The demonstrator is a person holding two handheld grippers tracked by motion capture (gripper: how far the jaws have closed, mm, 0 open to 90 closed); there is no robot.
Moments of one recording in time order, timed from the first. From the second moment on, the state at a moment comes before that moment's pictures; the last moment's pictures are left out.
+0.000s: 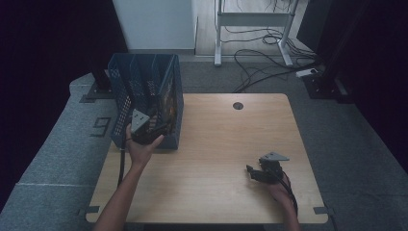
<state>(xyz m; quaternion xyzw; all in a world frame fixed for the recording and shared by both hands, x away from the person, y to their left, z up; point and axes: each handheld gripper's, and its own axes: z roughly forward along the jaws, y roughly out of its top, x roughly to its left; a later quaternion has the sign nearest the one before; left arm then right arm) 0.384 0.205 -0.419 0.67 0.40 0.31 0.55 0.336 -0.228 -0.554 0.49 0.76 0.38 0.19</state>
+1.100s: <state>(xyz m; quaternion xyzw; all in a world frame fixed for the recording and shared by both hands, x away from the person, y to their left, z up) 0.304 0.197 -0.516 0.76 0.37 0.18 0.51 0.337 -0.231 -0.554 0.49 0.76 0.39 0.19</state>
